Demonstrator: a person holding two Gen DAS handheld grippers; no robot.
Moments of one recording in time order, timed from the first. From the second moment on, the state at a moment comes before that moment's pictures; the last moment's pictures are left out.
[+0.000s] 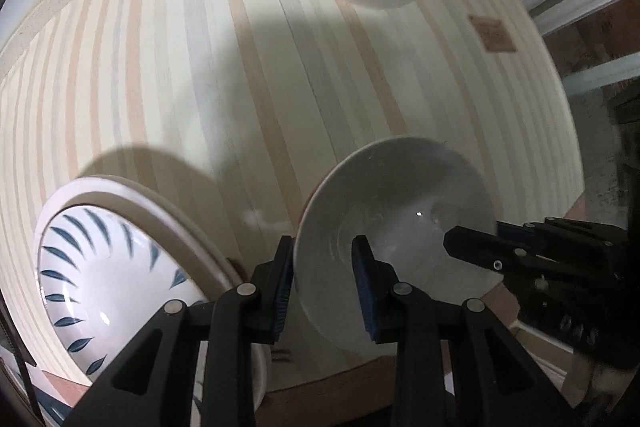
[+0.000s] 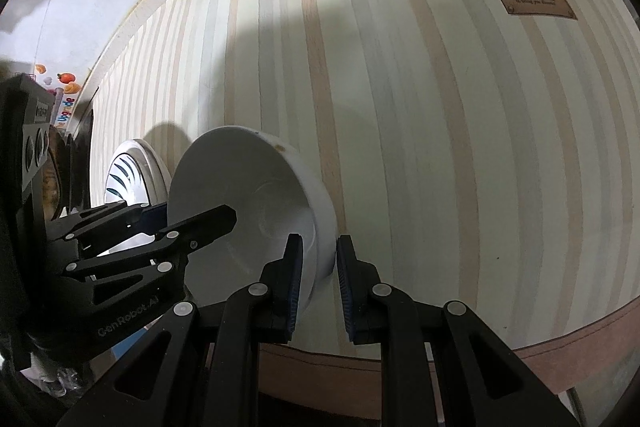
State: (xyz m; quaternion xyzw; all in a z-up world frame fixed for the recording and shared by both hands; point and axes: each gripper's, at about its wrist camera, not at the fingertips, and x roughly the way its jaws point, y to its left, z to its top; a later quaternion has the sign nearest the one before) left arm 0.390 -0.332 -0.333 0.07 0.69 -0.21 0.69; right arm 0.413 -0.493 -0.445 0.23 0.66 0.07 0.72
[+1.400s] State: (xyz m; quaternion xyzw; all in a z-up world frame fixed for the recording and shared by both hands) left arm 0.527 -0.372 -0.292 0.01 0.64 -0.21 0.74; right arm 0.573 -0.574 -0.399 0.26 0.59 0.05 0.76
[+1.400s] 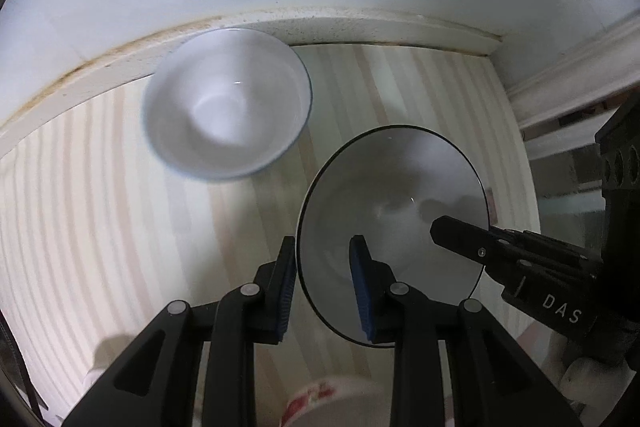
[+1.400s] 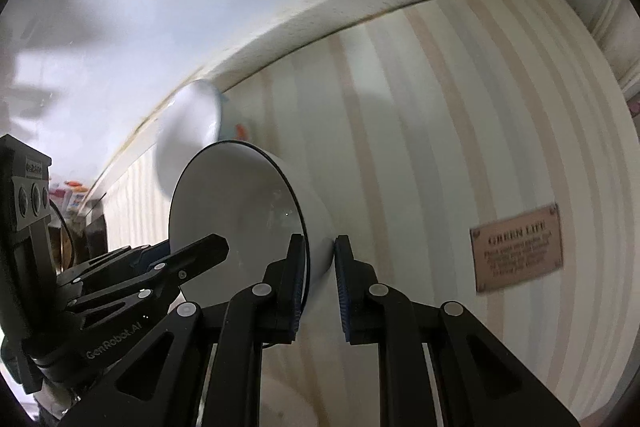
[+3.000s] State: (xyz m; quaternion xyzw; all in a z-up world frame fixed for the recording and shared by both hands) left arm 0.381 -0.340 -0.321 0.10 0.67 -0.20 0.71; right arm 0.411 -0.486 -0.405 0.20 0.65 0.06 0.74
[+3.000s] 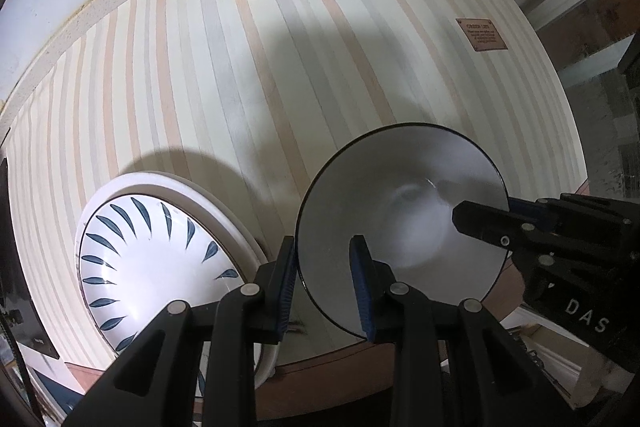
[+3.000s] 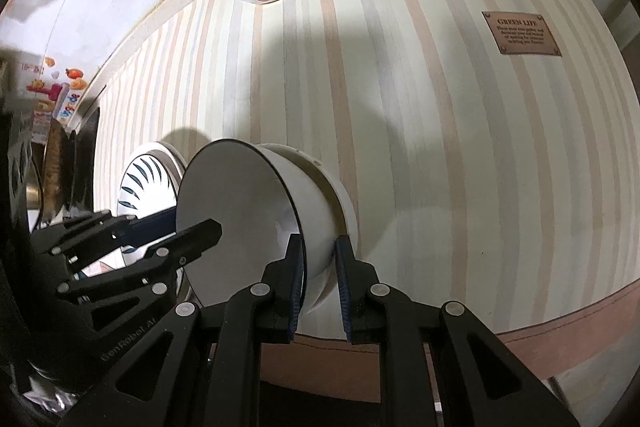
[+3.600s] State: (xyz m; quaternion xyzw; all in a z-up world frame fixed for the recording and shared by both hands) left arm 0.383 -0.332 -0.299 0.09 0.66 -0.21 0.72; right arm 0.408 -0.497 -0.393 0.21 0.64 0.07 0.73
